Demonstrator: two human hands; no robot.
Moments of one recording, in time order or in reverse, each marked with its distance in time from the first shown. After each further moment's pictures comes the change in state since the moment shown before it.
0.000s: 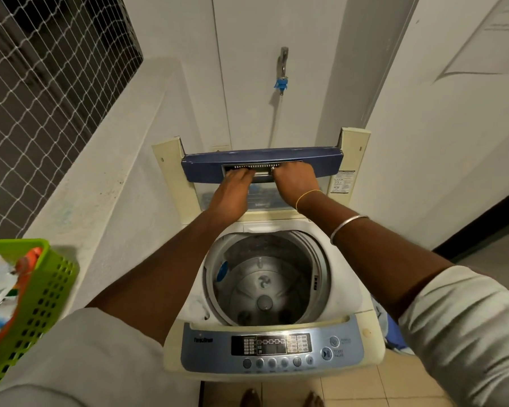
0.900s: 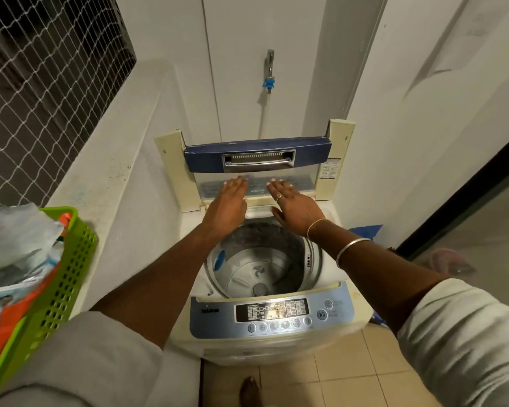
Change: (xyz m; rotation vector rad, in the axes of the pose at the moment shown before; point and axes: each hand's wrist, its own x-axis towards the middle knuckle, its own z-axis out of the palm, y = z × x) left_hand -0.096 0.008 -0.008 -0.090 -0.101 0.001; right_hand -0.110 -0.027 0.045 0.348 -0.085 -0.062
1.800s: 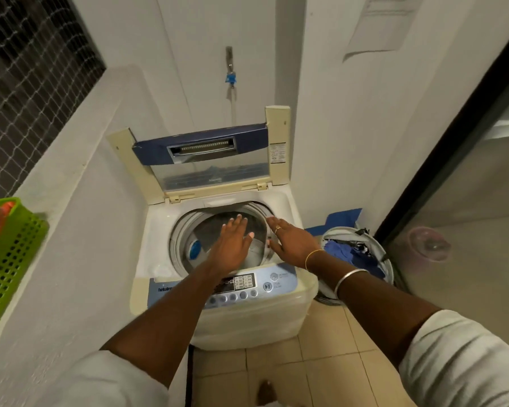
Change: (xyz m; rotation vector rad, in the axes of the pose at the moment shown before) left_hand -0.089 0.143 0.104 -0.099 -0.212 -0.078; right_hand -0.179 0.078 0.028 0.277 -0.129 0.090
